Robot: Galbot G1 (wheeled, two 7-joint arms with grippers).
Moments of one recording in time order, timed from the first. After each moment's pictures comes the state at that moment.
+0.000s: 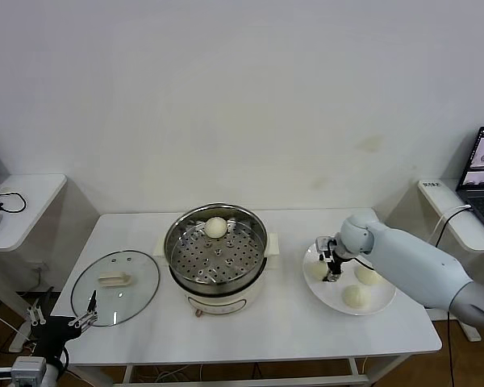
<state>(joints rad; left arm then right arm) 1.76 -1.19 -0.88 -2.15 -0.16 0.15 -0.06 -0.04 0.89 -0.81 1.12 -0.14 -0.33 -0.98</state>
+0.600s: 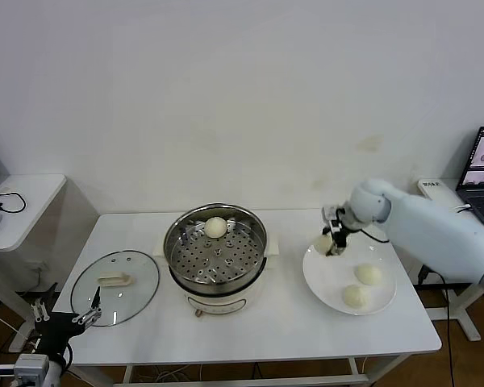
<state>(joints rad) 1.75 -1.18 -0.86 -2.16 -0.16 0.15 -0.06 0.28 0.81 -0.98 1.29 0.05 -0.41 -1.01</state>
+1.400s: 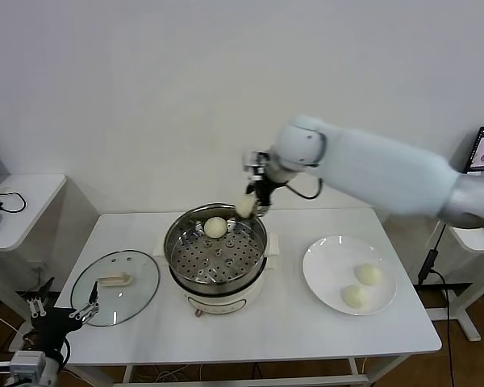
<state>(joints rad) 1.74 -1.19 -0.88 -2.18 -0.16 0.15 -0.06 0.55 1.18 -1.14 1.29 0.45 -0.58 -0.89</state>
